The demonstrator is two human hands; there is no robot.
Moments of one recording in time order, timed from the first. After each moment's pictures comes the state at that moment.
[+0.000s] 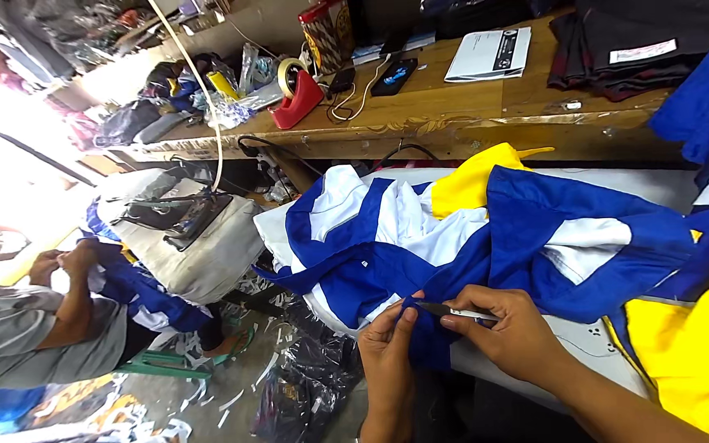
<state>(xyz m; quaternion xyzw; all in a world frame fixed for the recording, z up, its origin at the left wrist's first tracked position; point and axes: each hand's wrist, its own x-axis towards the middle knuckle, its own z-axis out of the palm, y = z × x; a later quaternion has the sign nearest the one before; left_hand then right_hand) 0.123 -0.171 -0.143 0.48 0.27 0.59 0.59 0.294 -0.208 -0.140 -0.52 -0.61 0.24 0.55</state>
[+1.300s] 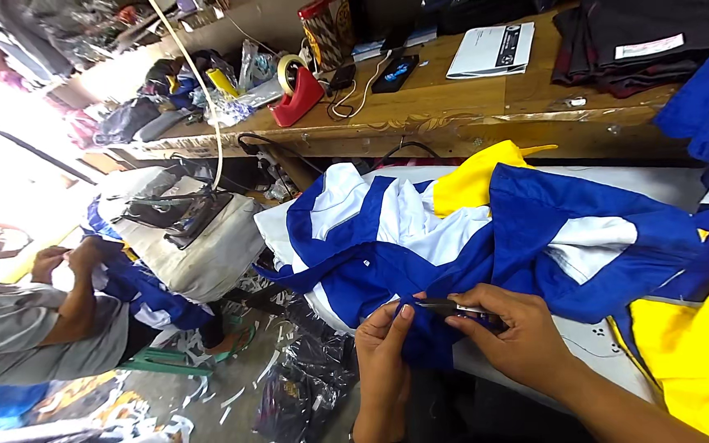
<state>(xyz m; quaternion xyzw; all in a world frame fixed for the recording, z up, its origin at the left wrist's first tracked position) 0.117 -0.167 -0.131 0.43 0.26 0.57 0.65 0.295 -0.210 -0.148 -0.53 -0.64 0.11 0.54</state>
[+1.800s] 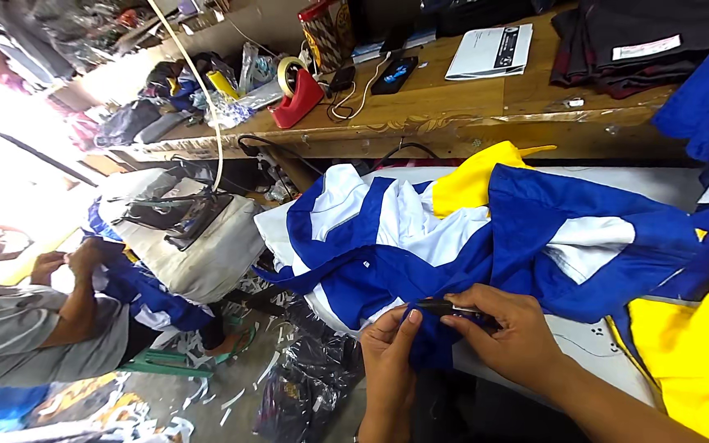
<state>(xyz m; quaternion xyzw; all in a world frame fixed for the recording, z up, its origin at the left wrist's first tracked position) 0.120 -0.173 -0.136 0.44 0.27 0.56 0.65 0.291 -0.207 -0.151 -0.52 -0.65 0.07 0.55</state>
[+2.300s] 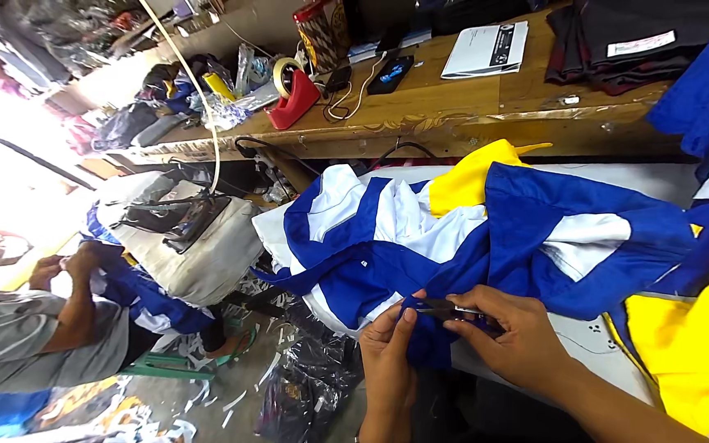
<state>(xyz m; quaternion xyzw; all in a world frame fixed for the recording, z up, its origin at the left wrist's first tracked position) 0.124 -0.173 -0.136 0.44 0.25 0.57 0.65 0.295 -0.215 -0.152 -0.54 -0.65 0.08 0.52</state>
